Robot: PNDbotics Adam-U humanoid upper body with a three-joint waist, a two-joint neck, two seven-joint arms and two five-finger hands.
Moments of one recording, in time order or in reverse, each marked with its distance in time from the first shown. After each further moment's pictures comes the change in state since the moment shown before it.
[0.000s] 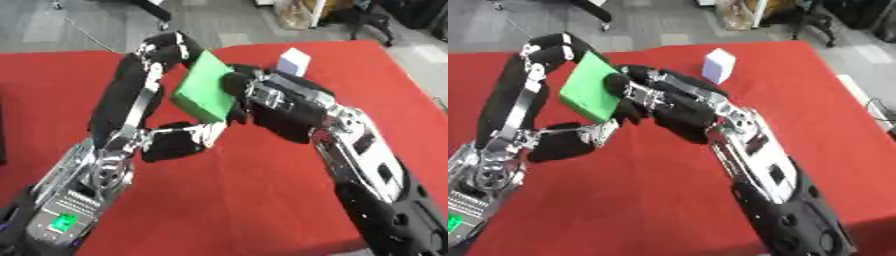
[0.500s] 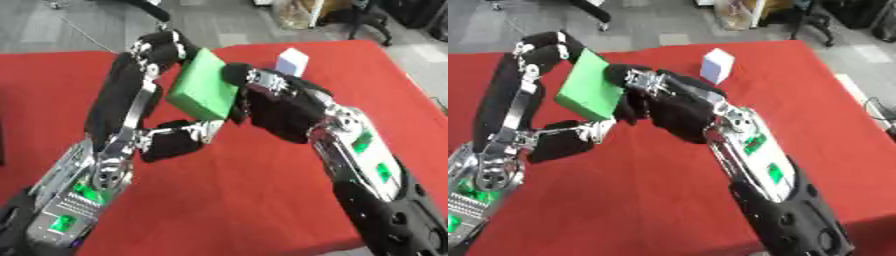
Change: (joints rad) left arm 0.000 0.000 0.002 0.000 -0.087 -0.028 0.037; right arm 0.000 0.000 0.000 -0.001 -0.016 0.012 -0.001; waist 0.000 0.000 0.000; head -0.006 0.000
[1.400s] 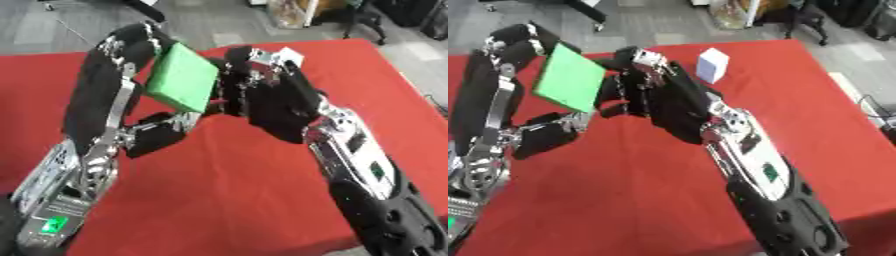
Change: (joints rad) left arm 0.059 -0.008 0.071 0.001 -0.146 -0.002 0.061; right arm 0.012 0.002 -0.008 0.028 -0.073 0.003 -0.157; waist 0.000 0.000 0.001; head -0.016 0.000
